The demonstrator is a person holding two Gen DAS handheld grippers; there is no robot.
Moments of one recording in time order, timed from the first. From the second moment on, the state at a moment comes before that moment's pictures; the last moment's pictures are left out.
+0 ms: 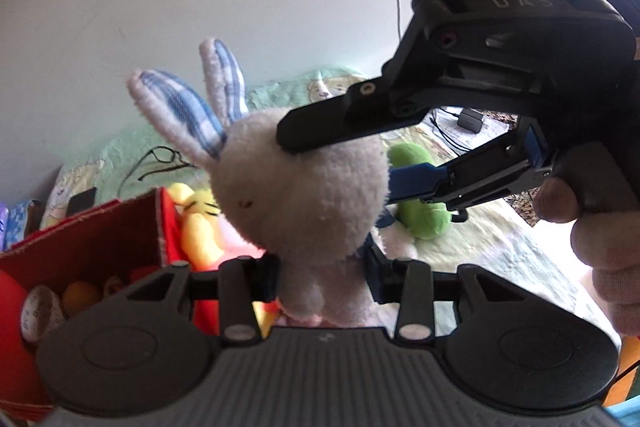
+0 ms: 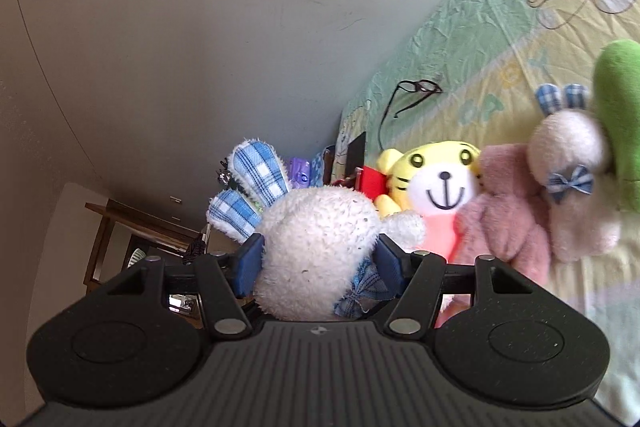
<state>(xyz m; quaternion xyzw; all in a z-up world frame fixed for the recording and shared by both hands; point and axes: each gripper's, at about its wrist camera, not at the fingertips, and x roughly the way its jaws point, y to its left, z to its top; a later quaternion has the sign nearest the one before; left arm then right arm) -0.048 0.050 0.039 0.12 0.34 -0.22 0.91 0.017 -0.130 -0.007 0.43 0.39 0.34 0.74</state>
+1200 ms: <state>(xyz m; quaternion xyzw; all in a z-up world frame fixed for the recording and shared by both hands) -0.016 0.342 -0.005 0.21 0.41 -0.09 0.88 0.061 0.139 -0.074 0.36 0.49 0.27 0.74</state>
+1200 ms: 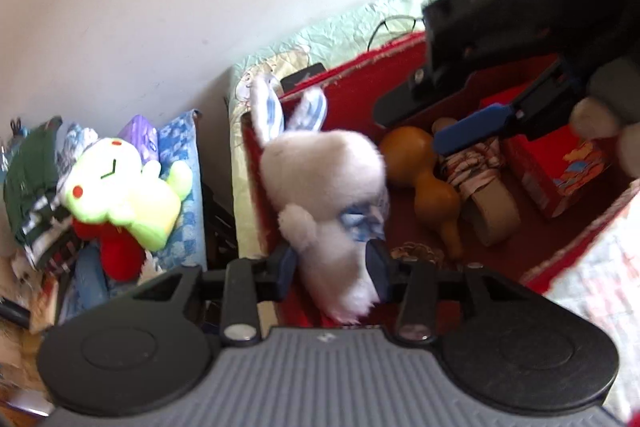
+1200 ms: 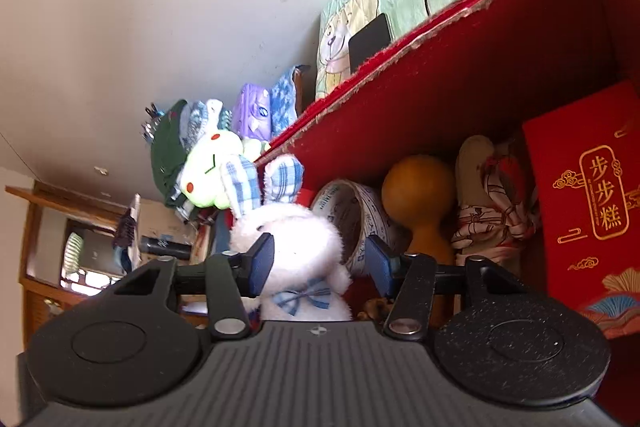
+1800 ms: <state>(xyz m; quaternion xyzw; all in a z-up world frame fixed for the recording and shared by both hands) -0.031 0.322 0.008 0.12 0.39 -0.08 0.91 0.013 0.118 -0.036 0.28 0.41 0.33 0.80</state>
